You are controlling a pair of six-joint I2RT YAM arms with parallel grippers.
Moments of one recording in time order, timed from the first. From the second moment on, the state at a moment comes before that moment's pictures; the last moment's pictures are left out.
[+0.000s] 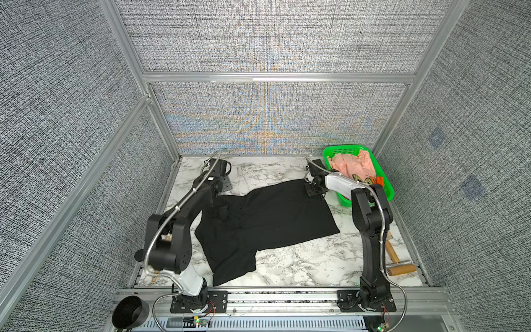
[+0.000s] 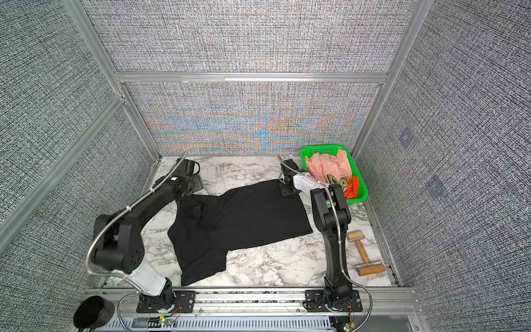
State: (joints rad) left arm -0.20 1.73 1.32 -0.55 -0.25 -0.49; right arm 0.31 2.19 1.61 -0.61 0.14 0.01
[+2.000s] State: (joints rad) left arm -0.16 1.56 1.21 -0.83 -0.24 -0.69; right arm 0.30 2.19 1.61 -0.63 0.14 0.01
